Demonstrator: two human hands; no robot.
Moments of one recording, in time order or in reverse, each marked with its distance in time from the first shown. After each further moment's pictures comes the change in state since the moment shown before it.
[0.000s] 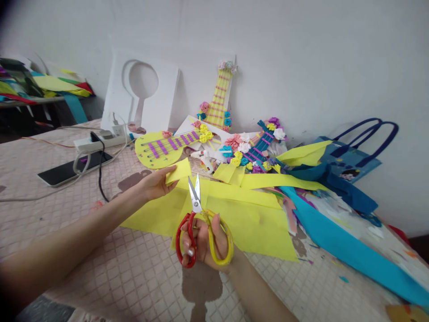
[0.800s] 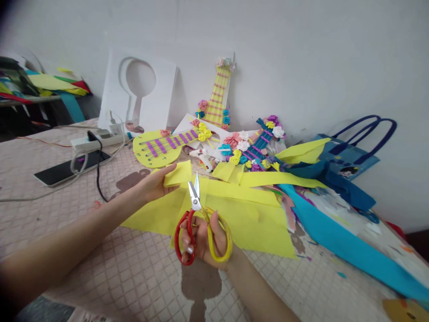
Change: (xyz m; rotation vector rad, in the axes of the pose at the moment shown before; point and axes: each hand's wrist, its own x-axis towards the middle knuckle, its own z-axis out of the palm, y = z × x) left_hand -0.010 -0.005 0.002 0.117 -0.128 0.011; right_hand 0.000 -0.001 0.001 0.003 0.035 0.013
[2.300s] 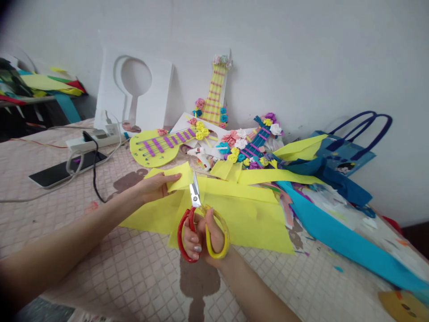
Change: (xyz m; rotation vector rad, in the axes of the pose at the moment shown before) left_hand 0.003 -0.009 -0.005 0.098 -0.192 -0.091; right_hand 0.006 0.006 -0.001 0.059 -0.020 -0.113
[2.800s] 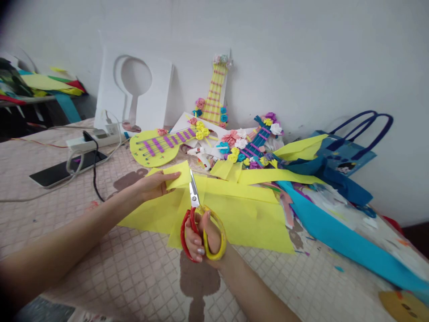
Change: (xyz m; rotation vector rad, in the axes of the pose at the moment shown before) left_hand 0.004 0.003 -0.006 0.044 -0.001 -0.004; right_hand -0.001 0.005 -0.009 -0.030 0.004 -0.032
